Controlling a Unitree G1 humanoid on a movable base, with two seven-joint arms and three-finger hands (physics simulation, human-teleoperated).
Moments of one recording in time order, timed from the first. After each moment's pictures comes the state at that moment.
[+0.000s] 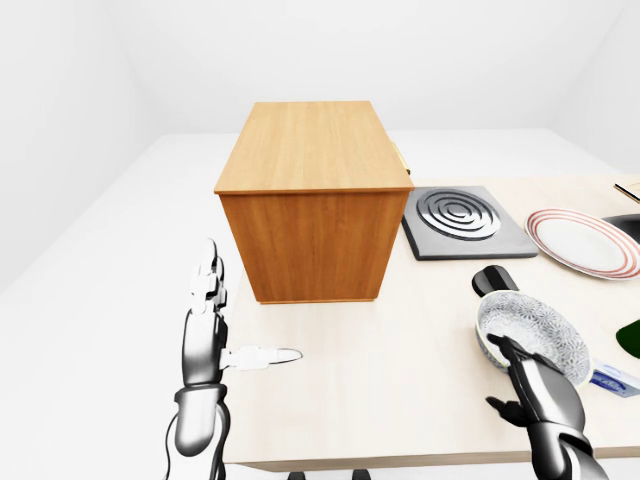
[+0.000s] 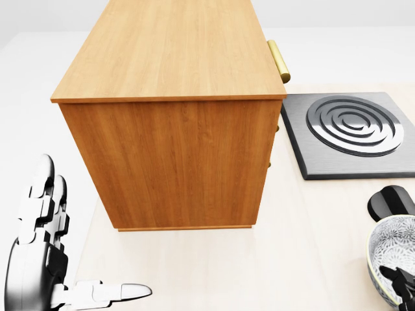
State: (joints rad) left arm 0.28 0.00 -0.02 -0.46 0.14 -0.09 0.02; right arm 0.36 -0.10 -0.42 -0.09 -1.06 -0.09 0.01
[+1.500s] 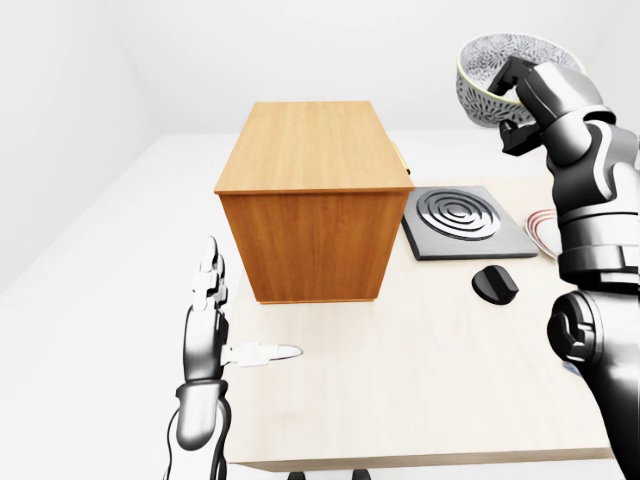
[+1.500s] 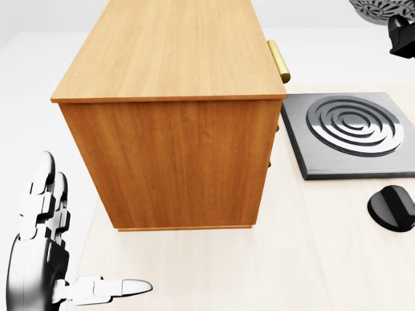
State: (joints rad) left arm 0.25 0.00 -0.02 -0.44 0.14 -0.09 0.03; right arm -1.16 -0.63 -0.13 0.80 -0.94 -0.07 0.20
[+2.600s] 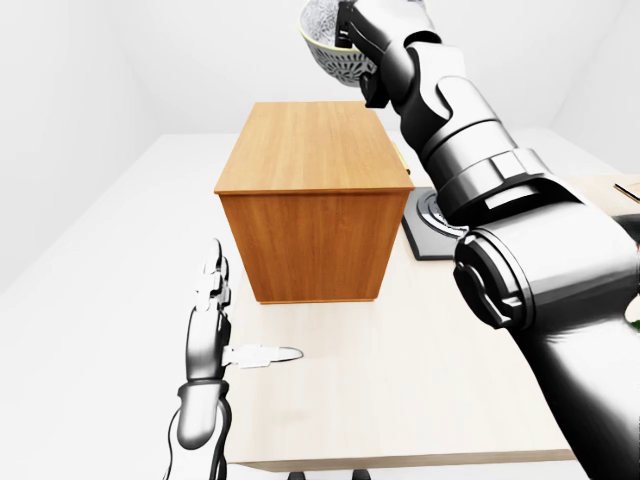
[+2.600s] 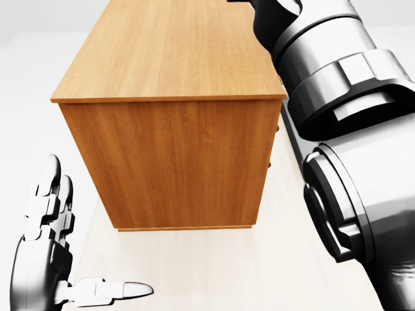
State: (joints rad) left arm 0.25 0.00 -0.01 -0.42 0.12 -0.09 0.00; right arm -1.76 -0.18 0.02 1.34 -1.15 0.07 0.09
